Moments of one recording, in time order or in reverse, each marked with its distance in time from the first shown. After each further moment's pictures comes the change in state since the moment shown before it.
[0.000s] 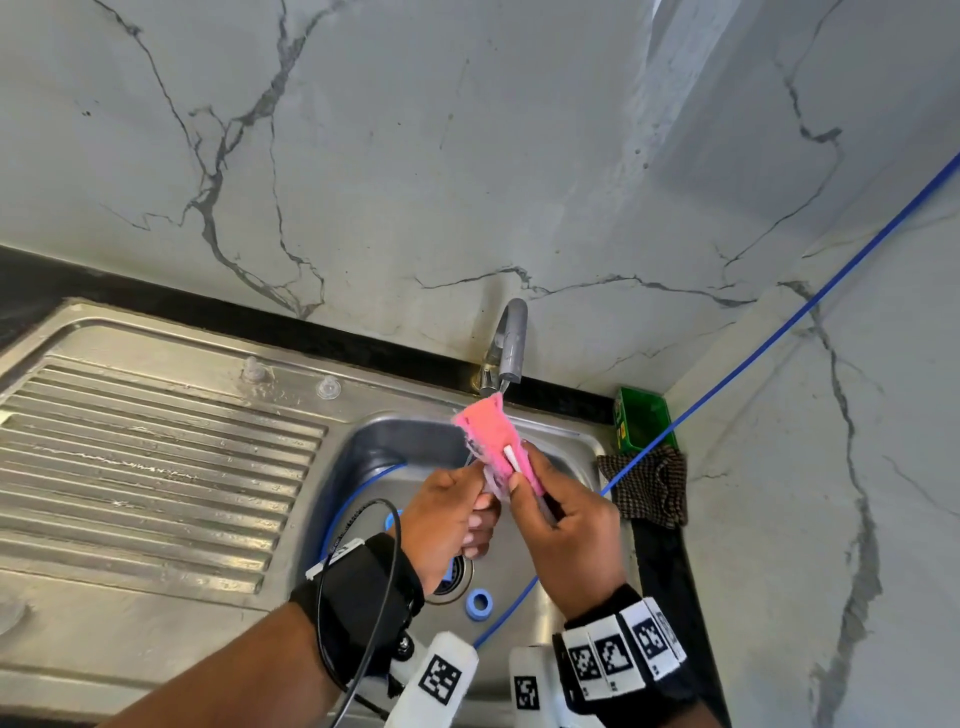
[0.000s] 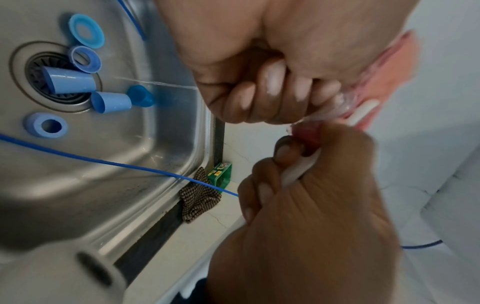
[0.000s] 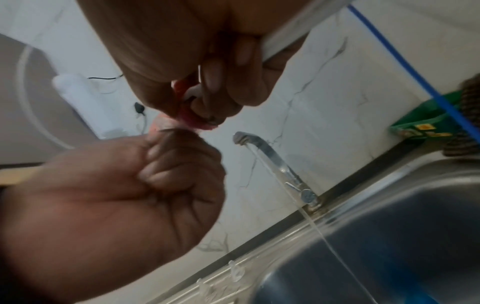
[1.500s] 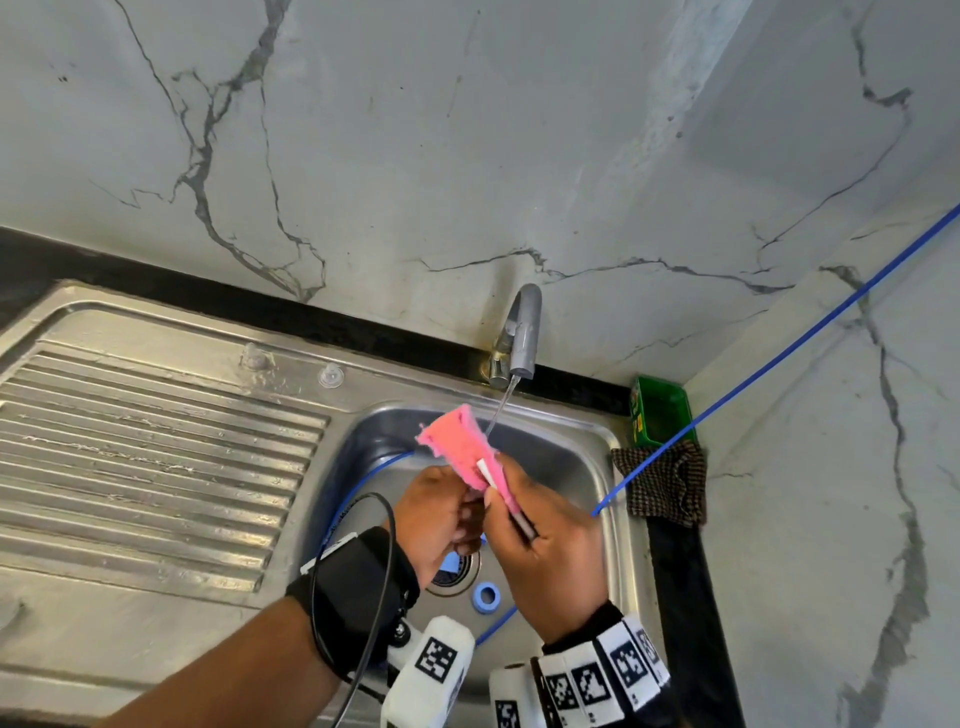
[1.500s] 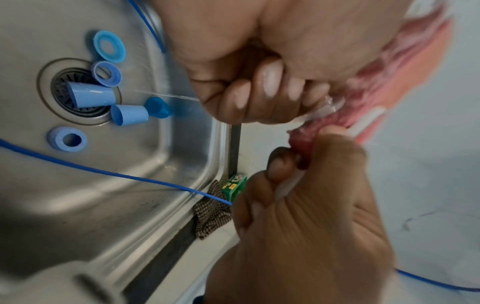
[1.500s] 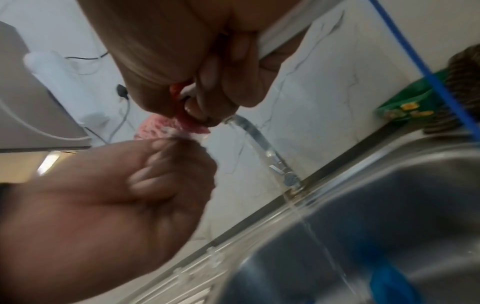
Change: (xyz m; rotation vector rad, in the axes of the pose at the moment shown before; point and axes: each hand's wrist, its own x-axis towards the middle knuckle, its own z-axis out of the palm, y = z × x) left_hand 0.023 -0.011 -0.018 -0.009 0.039 -0.048; right_hand -0.001 0.009 0.023 0.013 -0.064 -0.040
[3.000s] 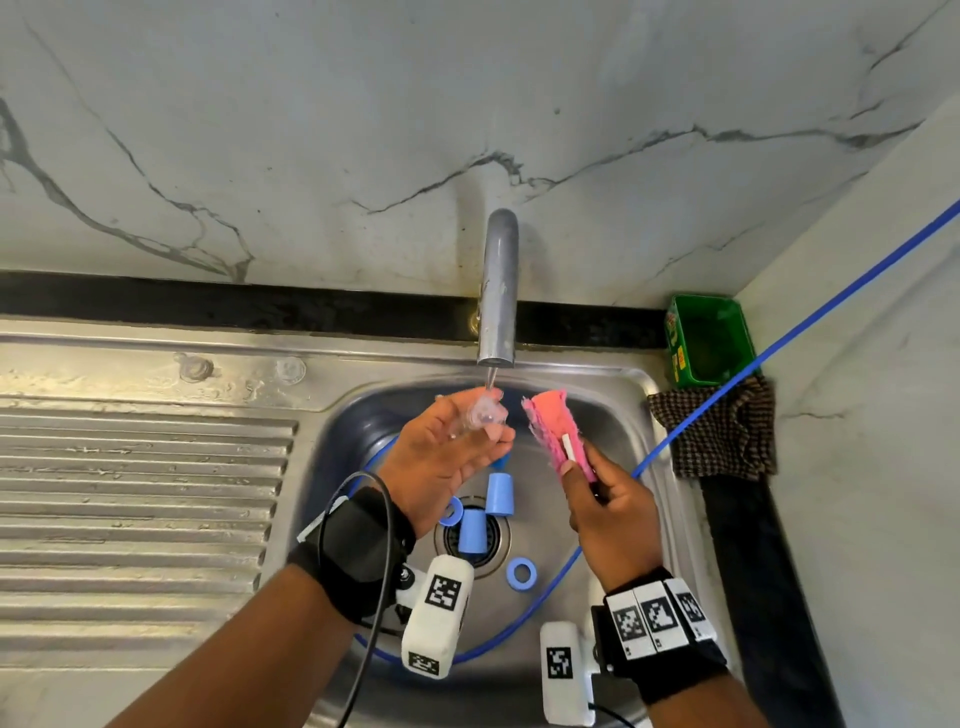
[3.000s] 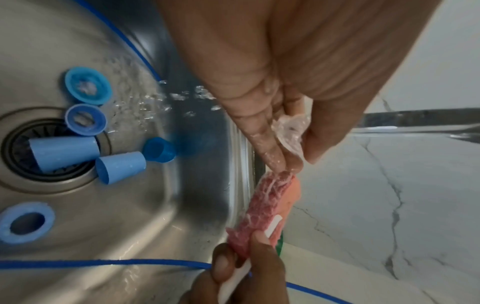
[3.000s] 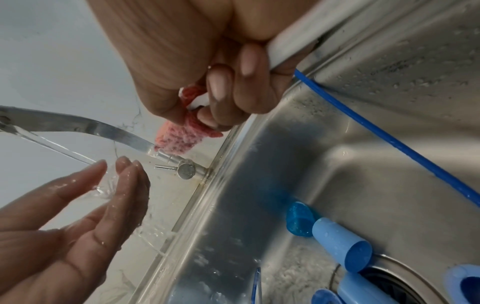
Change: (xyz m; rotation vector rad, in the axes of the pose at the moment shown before) left_hand 0.117 -0.018 -0.024 -0.025 -0.033 0.018; right_hand -0.016 0.131 0.027 0.245 0.007 0.814
